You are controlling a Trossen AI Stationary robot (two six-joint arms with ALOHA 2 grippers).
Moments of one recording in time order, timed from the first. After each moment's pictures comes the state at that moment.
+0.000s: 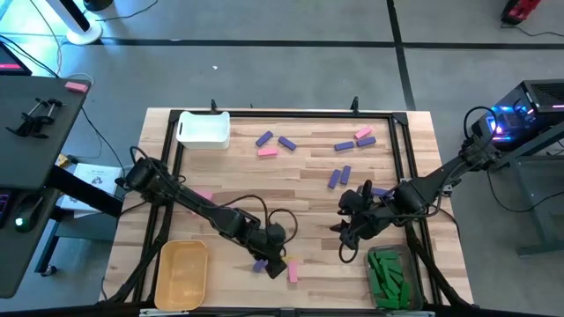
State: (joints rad) left arm -0.45 1.90 1.37 -0.49 0.10 -1.16; right arm 0.54 1.33 1.19 -0.87 0.35 0.94
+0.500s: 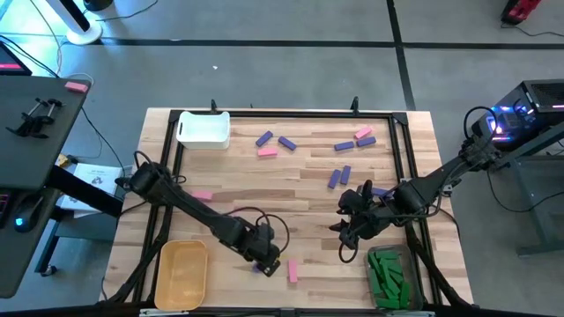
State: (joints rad) left arm -0.49 1.95 1.38 -0.67 0.03 -1.36; right arm 0.54 1.33 1.19 -0.86 0.37 0.94
